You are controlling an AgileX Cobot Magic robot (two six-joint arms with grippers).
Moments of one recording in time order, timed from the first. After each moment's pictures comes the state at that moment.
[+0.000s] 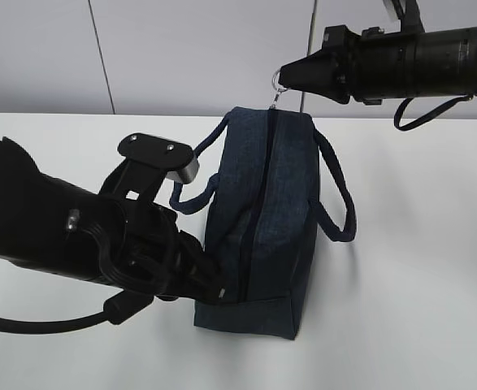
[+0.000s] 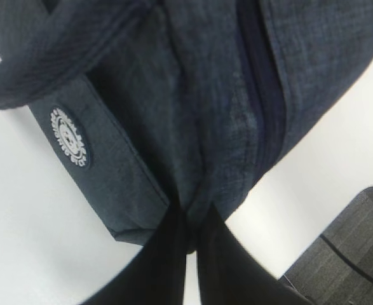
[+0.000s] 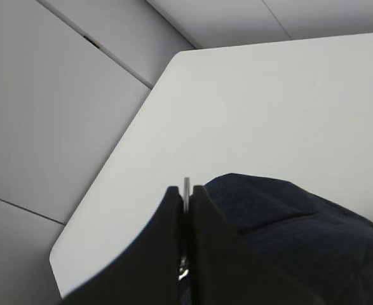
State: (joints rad) left arm -0.83 1.57 -0.80 -0.55 0.22 0.27; right arm 0.08 1.81 -1.23 1.66 0.86 -1.26
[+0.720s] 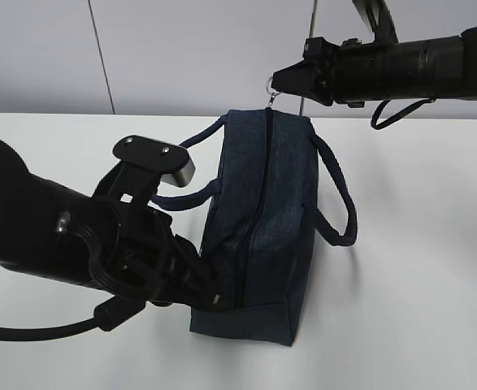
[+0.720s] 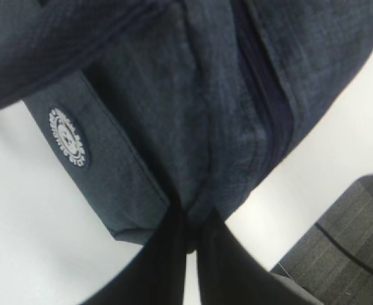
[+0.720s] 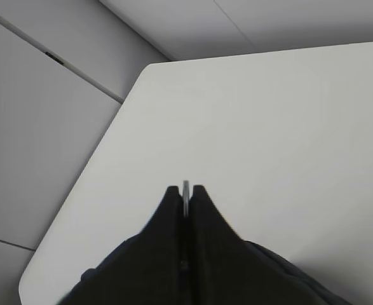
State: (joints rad) left arm -0.83 1.55 -0.79 -0.55 0.24 0.27; right arm 0.08 1.99 -1.39 1.66 0.81 -1.25
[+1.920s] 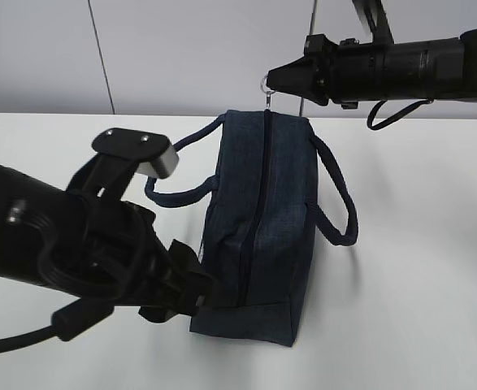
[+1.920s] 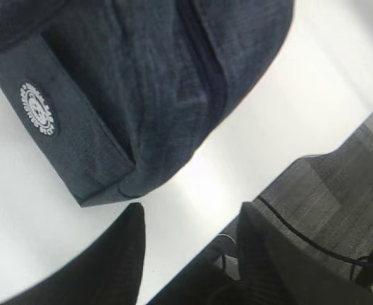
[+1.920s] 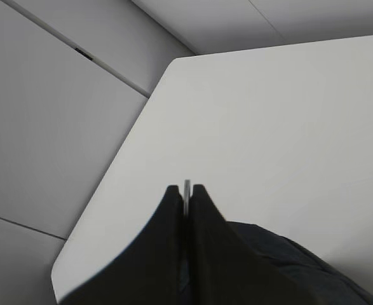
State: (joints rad) left arm -0.83 1.44 -0.78 -0.58 0.35 0.25; right arm 0.08 2.00 -1.40 1.68 0.89 -1.24
